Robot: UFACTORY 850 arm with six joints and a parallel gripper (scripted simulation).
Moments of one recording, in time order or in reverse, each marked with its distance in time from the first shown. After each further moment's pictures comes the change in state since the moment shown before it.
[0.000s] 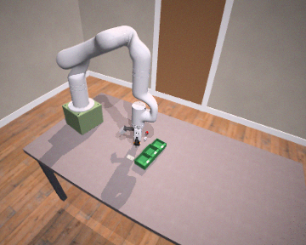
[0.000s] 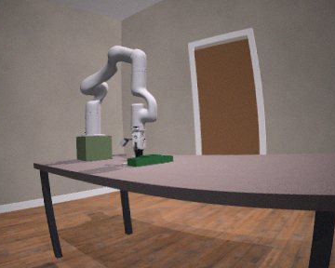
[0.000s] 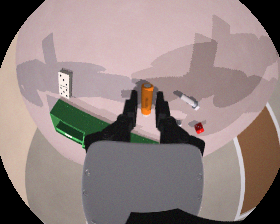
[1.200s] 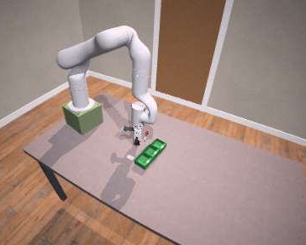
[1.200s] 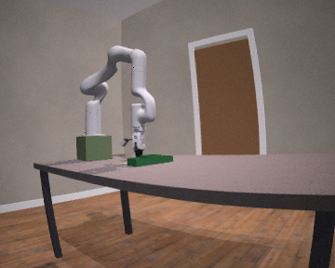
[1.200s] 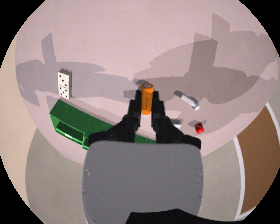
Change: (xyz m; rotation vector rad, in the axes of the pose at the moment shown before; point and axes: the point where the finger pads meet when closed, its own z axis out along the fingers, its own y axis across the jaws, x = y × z) arm 0.000 0.000 0.001 -0.004 -0.006 0.000
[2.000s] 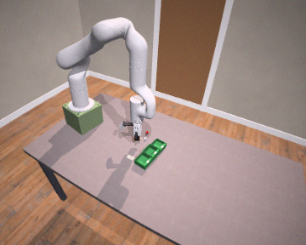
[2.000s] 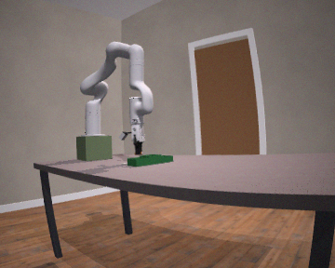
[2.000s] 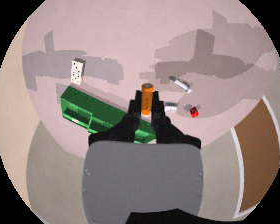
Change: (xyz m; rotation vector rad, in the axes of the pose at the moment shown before) arm 0.002 0.001 -0.043 0.010 -0.032 0.000
